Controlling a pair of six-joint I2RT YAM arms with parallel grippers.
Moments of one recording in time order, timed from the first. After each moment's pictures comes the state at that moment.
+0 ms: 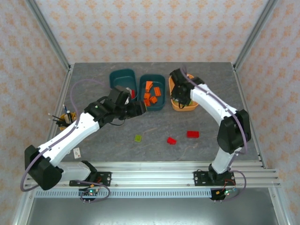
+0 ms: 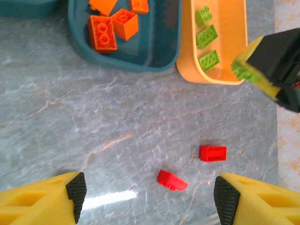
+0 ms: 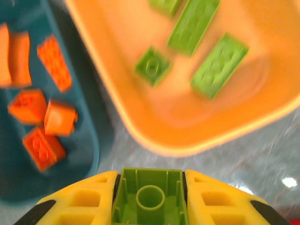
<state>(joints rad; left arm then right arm) -0.59 1.29 1.17 -0.70 0.09 -0.85 0.44 1.76 1.54 -0.93 0.14 0.86</state>
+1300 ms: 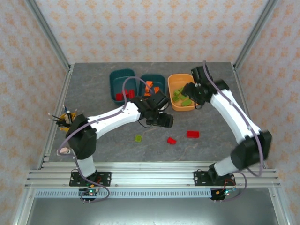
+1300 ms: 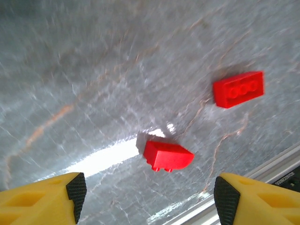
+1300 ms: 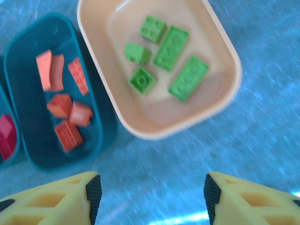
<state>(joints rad) -0.82 1.81 1.48 -0.83 0.17 -0.72 0.34 1.41 1.37 -0.97 0.04 0.77</state>
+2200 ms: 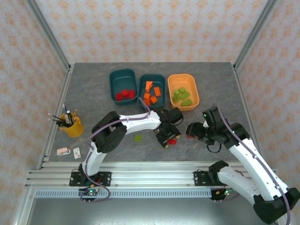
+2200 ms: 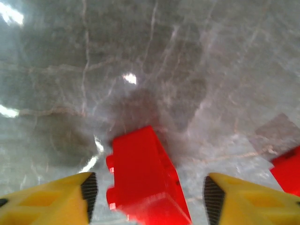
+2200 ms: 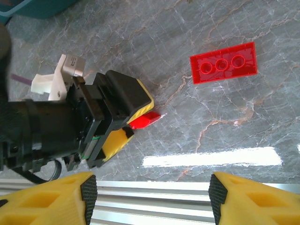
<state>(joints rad) -0.94 2.10 1.54 -0.78 0.29 -1.69 0.44 0.82 0.87 -1.12 -0.18 0.78</state>
